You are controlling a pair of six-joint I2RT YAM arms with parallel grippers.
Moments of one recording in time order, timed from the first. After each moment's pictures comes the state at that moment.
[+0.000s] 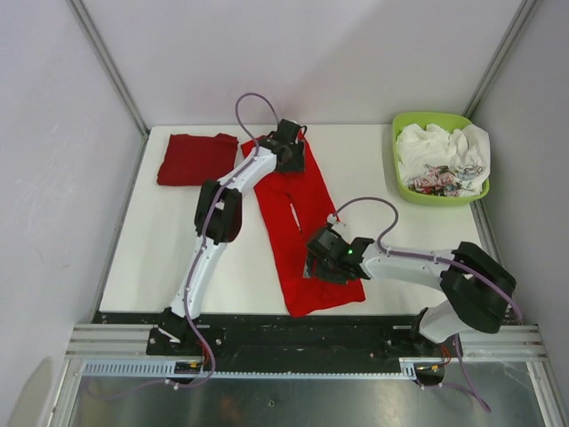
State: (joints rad) left arm -0.48 2.60 2.36 -0.65 -0.12 -0.39; right arm 0.98 1.51 0.82 -0.40 0.17 1.09
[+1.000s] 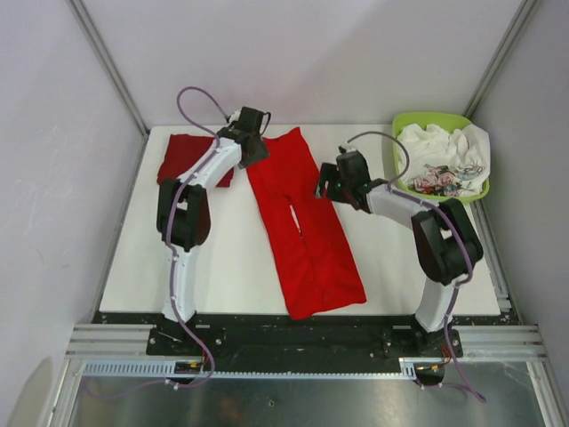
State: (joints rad) left arm -0.35 2.21 1.98 -0.67 -0.27 -0.67; right arm 0.49 1.80 1.16 -0.08 0.01 0.58
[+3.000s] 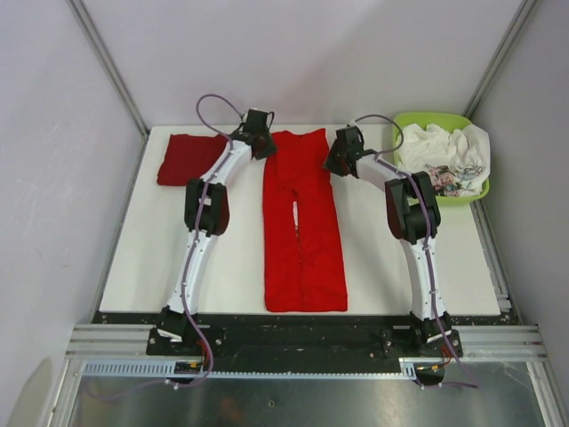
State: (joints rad) left arm -0.30 2.71 2.50 -0.58 -0.07 -0.62; right arm 0.33 2.37 1.83 -0.20 0.01 0.69
